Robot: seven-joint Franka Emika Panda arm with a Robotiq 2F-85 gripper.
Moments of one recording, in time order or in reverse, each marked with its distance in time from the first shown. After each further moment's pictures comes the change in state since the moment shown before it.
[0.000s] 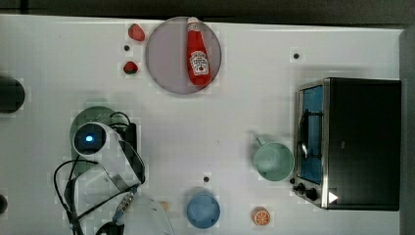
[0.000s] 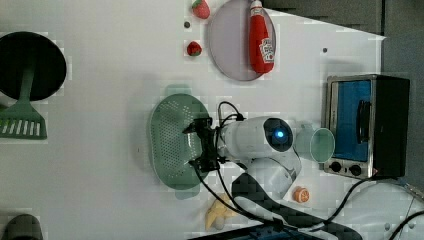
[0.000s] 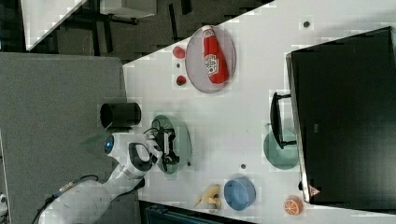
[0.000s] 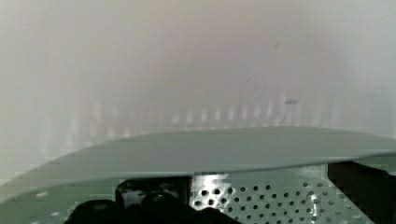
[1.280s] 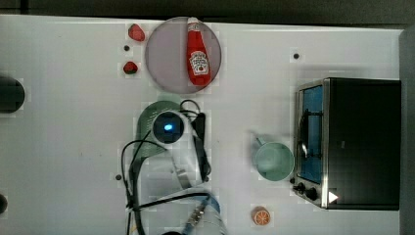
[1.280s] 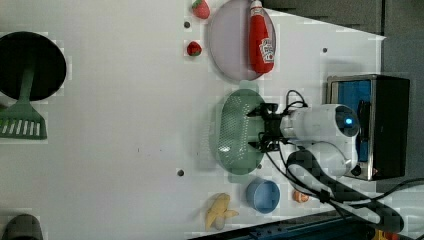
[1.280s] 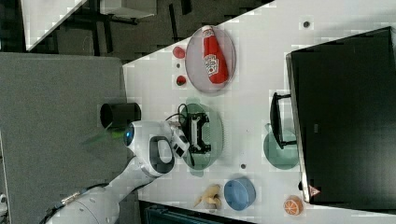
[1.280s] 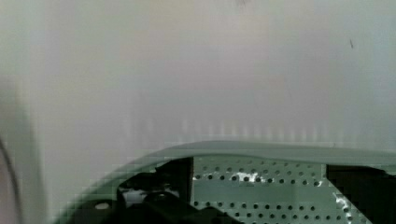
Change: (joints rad) arm -0.118 -0.160 -0.253 -0.121 -0.022 0.008 -0.199
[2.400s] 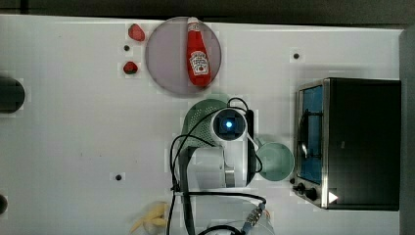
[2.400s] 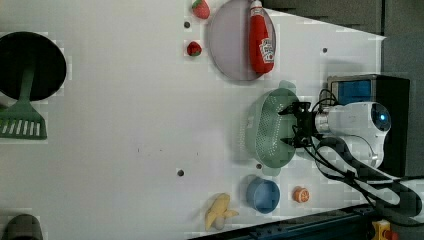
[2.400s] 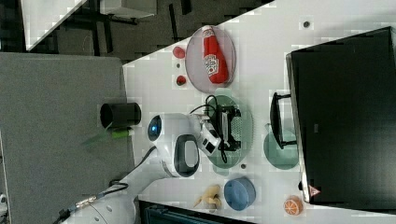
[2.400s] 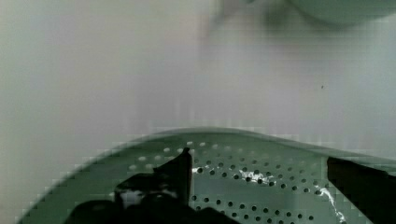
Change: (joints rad) arm -0.087 0.004 -0.164 0.002 0.001 0.011 -0.275
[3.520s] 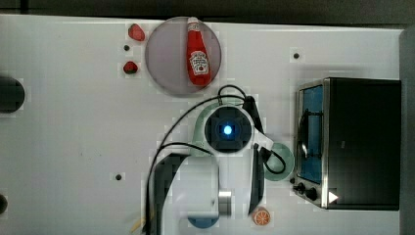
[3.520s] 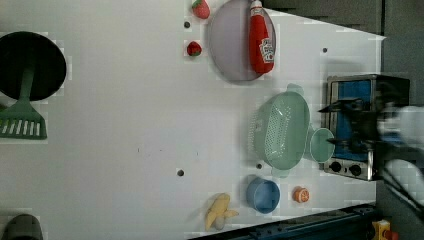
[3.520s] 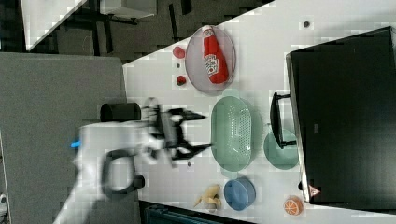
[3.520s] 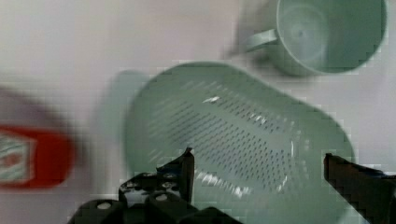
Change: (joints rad) arm -0.017 -0.473 0.075 0.025 0.094 -0.418 -0.352
